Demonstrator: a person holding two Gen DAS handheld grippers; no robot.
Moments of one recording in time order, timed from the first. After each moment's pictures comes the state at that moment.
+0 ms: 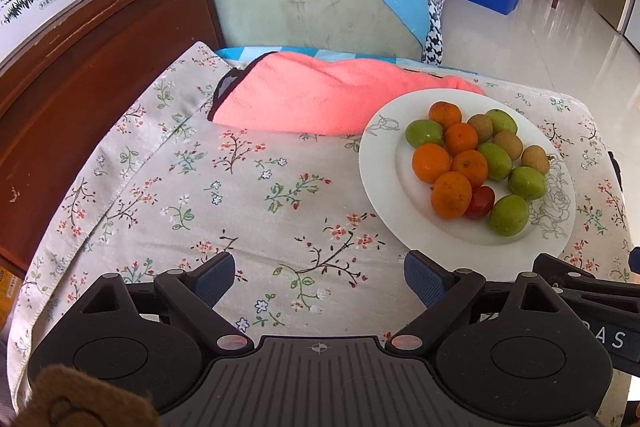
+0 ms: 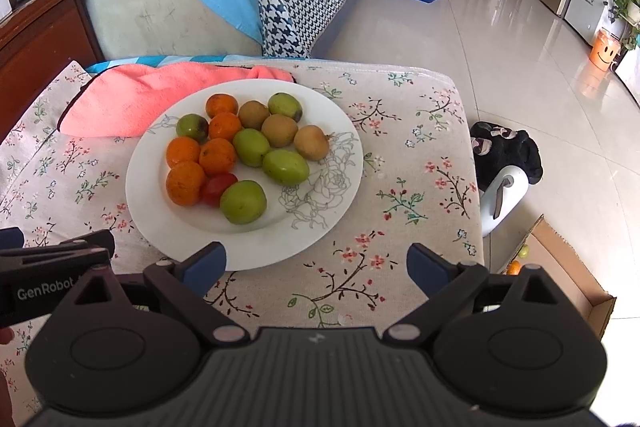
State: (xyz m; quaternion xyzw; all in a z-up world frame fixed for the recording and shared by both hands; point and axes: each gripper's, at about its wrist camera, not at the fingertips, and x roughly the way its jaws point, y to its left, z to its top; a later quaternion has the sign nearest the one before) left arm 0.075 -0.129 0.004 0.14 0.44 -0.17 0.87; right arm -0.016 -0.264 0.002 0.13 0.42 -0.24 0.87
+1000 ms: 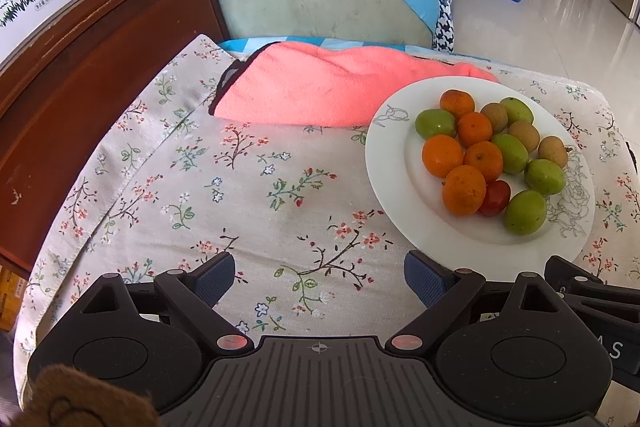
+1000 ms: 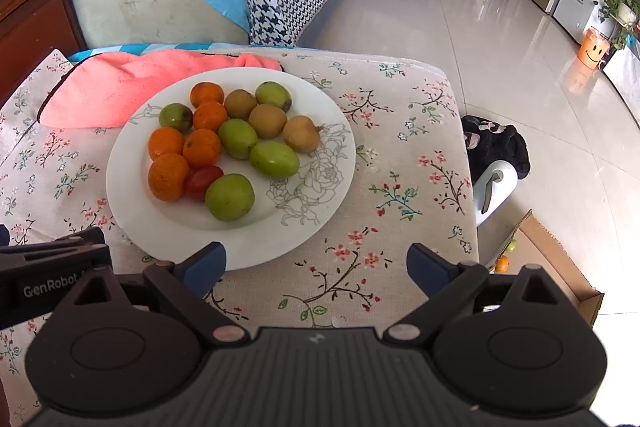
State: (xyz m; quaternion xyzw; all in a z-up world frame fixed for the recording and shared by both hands) left arm 0.081 -0.138 -0.006 0.16 0.45 -0.15 0.87; right arm -0.007 -0.263 -0.005 0.12 0.44 -0.26 0.85
